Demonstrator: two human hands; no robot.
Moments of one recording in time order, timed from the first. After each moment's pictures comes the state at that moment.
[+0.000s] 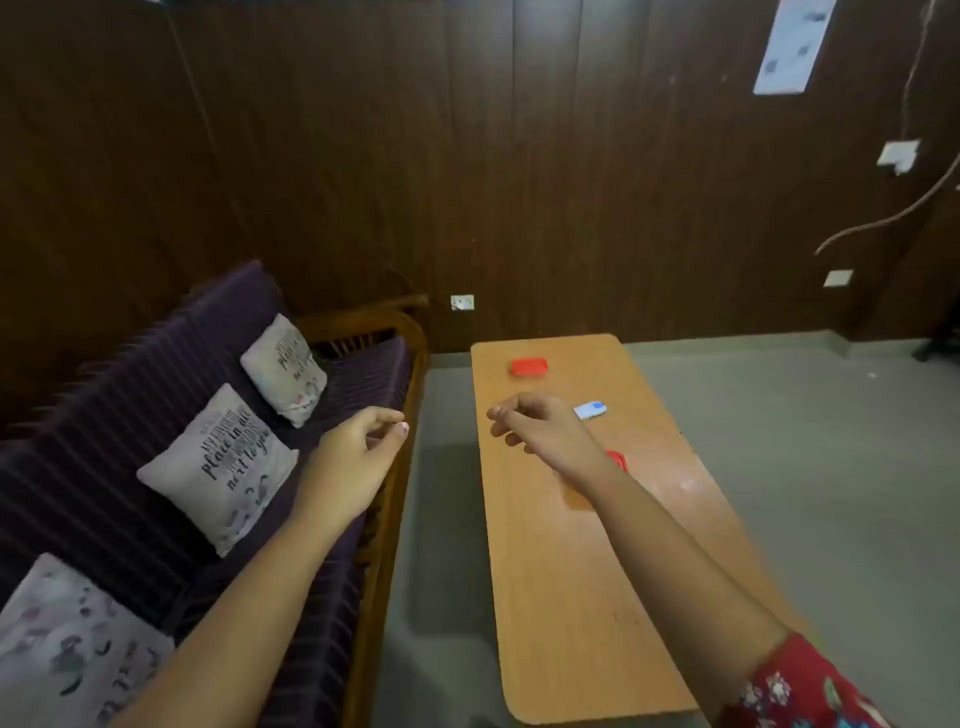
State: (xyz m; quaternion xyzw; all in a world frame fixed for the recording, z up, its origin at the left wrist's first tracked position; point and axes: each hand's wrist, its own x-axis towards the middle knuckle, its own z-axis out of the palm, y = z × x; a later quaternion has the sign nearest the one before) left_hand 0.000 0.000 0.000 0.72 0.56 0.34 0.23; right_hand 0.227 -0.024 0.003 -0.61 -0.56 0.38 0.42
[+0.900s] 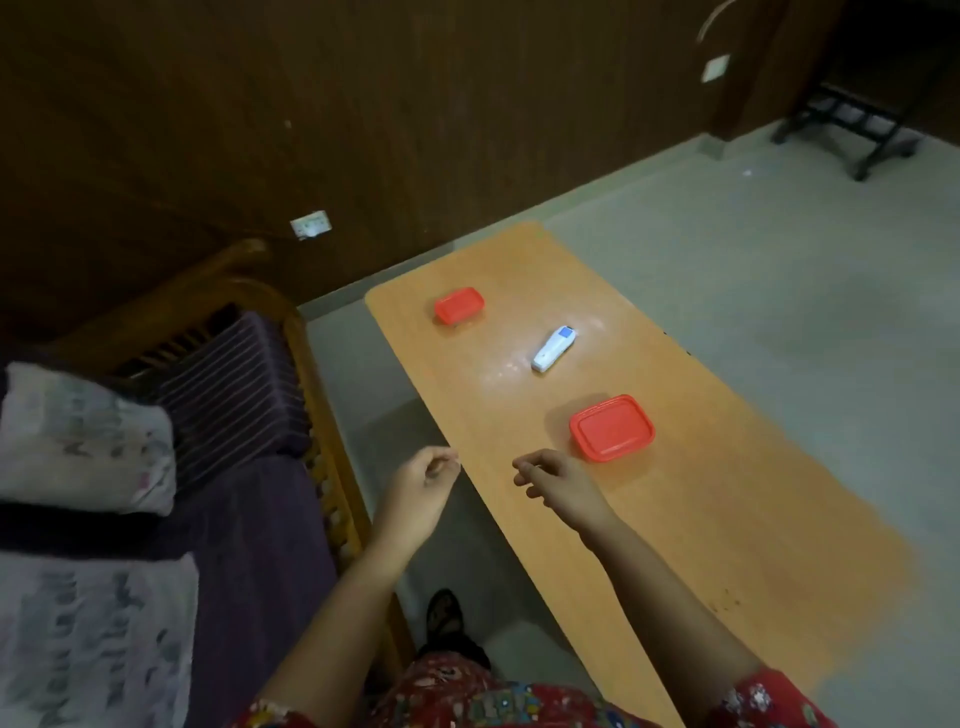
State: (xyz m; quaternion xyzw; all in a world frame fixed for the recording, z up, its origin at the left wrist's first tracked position) left_hand 0.100 0.390 -0.158 0.74 0.47 0.08 0.48; right_hand 0.250 0.272 -0.171 -0.76 -0.23 0.43 0.43
